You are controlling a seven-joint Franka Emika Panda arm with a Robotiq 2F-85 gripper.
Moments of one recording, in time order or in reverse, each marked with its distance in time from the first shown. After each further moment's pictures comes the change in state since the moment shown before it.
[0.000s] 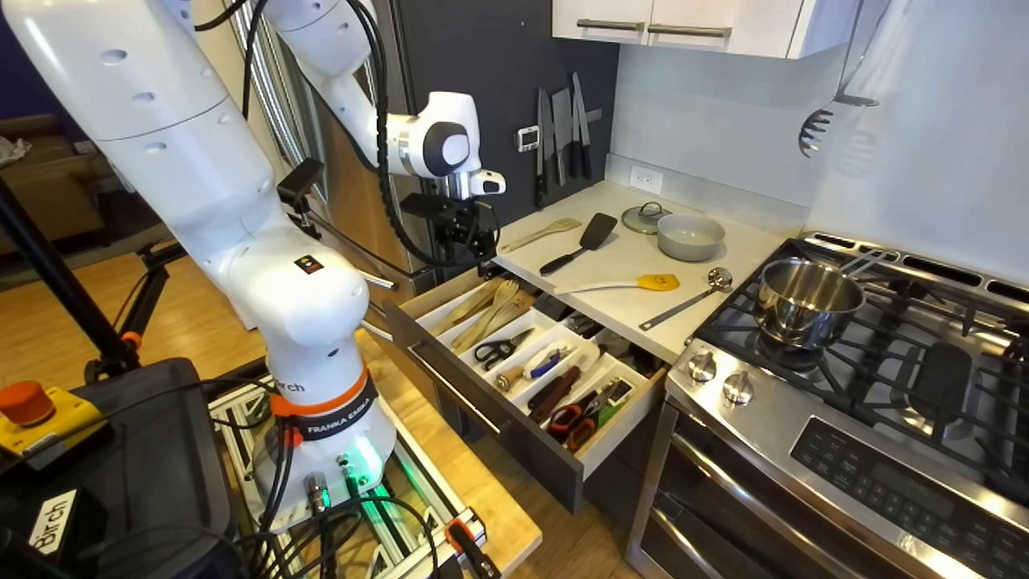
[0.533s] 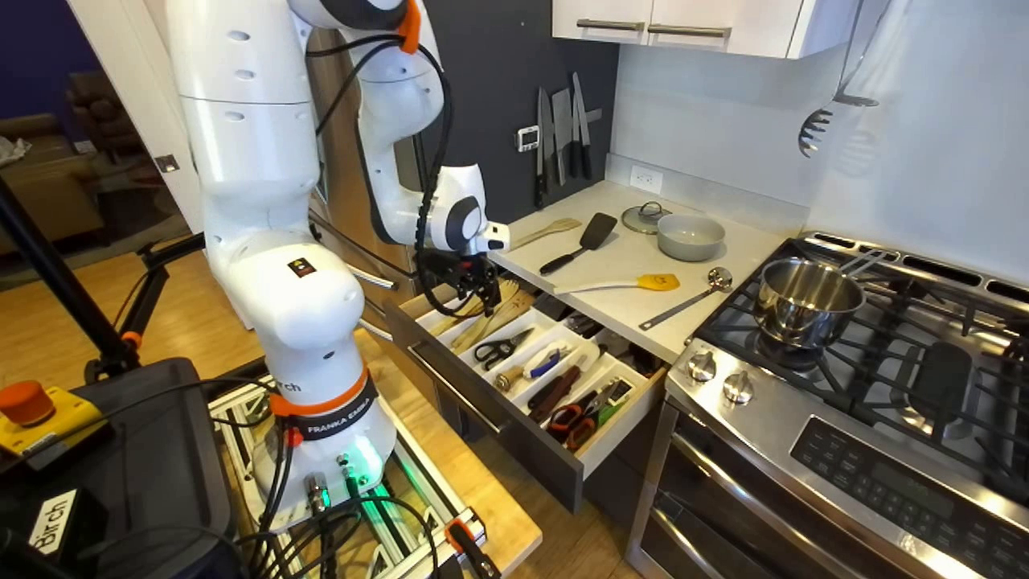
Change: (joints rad) arm -0.079 0.383 -0.011 -0.041 -0.226 0.536 0.234
